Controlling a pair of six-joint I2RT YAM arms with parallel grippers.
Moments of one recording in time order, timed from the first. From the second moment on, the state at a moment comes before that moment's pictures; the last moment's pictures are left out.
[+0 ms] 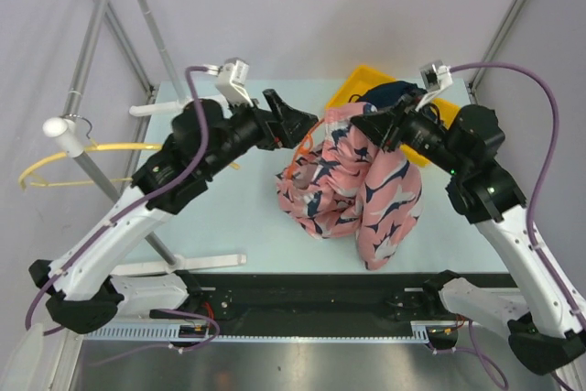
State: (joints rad) left arm -0.84 1.15 1.50 -0.41 -0.09 -0.63; right arm 0.49 1.00 1.30 -0.23 -0.35 0.47
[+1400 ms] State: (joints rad) left arm -0.80 1.29 1.16 -0.05 -0.08 -1.00; right arm 0.49 0.71 1.14 -0.26 -0.24 0.50
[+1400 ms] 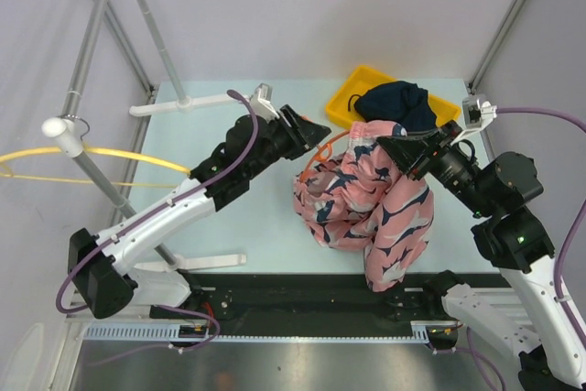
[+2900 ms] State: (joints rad) left arm -0.79 1.22 1.39 -0.24 -0.58 -0.16; right arm 0.69 0.87 1.18 -0.49 0.25 0.48
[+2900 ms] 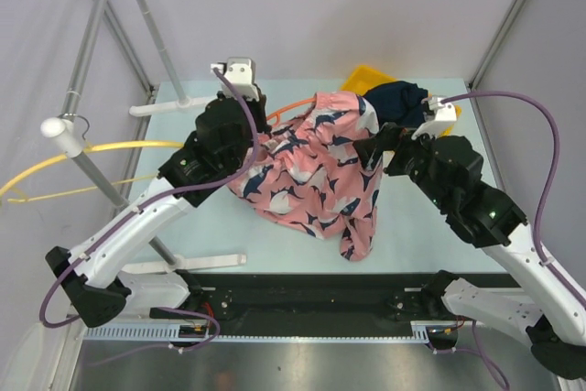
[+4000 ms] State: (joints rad) left arm -0.91 1.26 1.22 -0.25 -0.61 -0.27; right arm 1.02 1.15 1.23 -0.47 0.80 0.55
